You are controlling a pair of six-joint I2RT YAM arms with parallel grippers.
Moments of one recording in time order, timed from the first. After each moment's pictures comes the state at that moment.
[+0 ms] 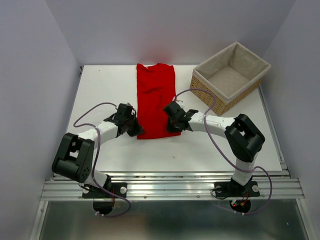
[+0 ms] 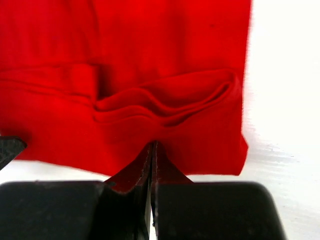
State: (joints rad) left arm -0.37 1.43 0.71 -0.20 0.18 -0.85; right arm 0.80 1.82 1.20 -0.37 0.20 0.81
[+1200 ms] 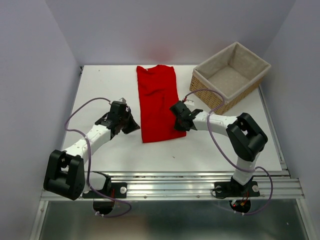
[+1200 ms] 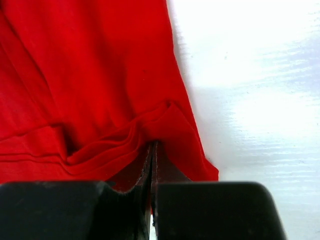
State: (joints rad) left arm -0.34 1.27 0.73 -0.31 0.13 -0.76; right arm 0.73 1.83 1.14 -0.37 0.33 0.86
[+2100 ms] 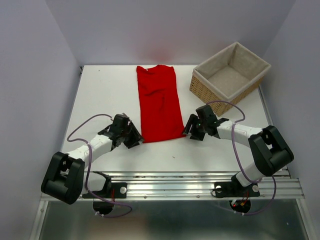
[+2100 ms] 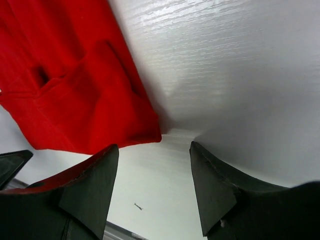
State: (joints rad) left arm -0.39 1.23 0.54 -0.25 0.17 -0.93; right arm 0.51 1.54 0.77 -0.20 -0.10 0.88
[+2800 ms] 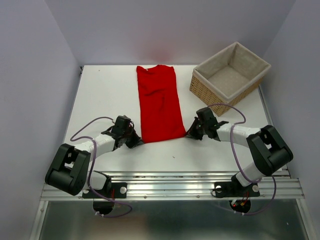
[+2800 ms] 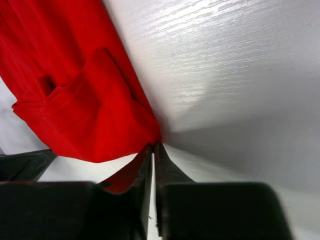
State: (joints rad) left arm -0.40 1.33 0.48 -0.11 0.18 -0.99; right arm 0.50 1.54 0.70 -0.06 -0.16 0.98
